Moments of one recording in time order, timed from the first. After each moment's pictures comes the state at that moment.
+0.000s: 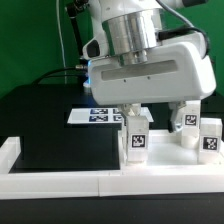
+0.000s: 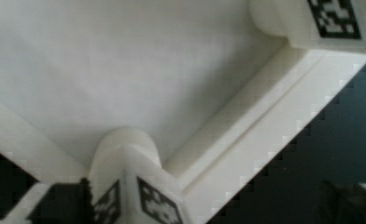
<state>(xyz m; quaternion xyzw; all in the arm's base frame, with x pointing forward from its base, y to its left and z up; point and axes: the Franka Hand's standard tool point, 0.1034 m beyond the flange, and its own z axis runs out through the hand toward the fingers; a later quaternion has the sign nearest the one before) 0.626 0.025 0.079 -0.93 0.35 -0.04 0.11</state>
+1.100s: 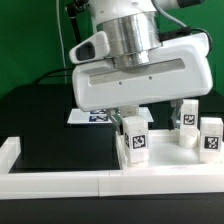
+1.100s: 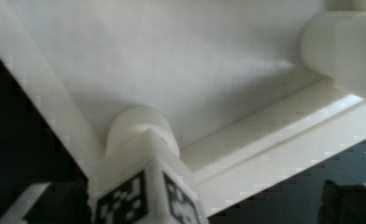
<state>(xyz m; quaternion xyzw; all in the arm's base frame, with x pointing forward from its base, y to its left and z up) 0.612 0.008 0.076 -0.98 0.16 -0.04 0.10</state>
